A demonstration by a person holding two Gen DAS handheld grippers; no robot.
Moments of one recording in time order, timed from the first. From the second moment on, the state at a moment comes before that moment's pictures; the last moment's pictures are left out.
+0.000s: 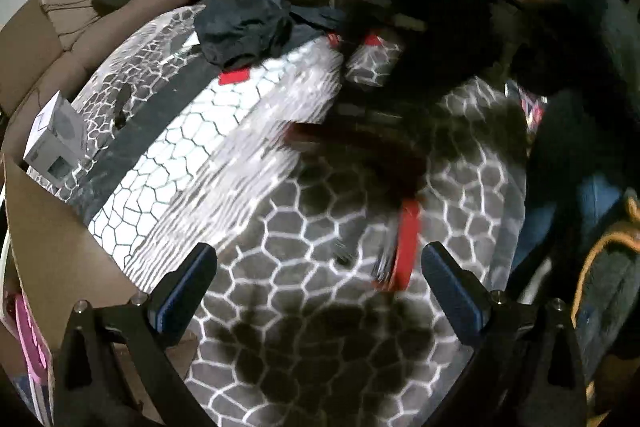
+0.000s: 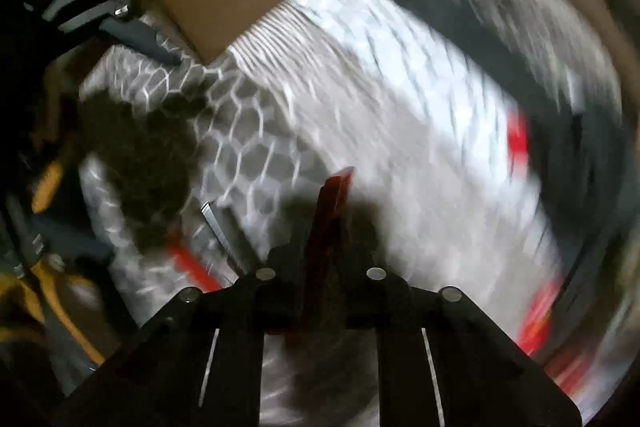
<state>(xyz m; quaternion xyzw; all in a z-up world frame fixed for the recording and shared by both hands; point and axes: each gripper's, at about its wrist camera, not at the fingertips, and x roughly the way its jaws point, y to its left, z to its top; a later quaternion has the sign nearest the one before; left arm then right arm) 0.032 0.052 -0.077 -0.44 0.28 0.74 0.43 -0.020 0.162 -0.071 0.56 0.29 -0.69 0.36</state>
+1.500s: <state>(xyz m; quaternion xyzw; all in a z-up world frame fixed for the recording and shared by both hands) 0.022 0.050 -0.111 -0.45 0.37 0.73 0.36 0.049 0.223 -0.105 0.56 0.23 -0.76 0.25</state>
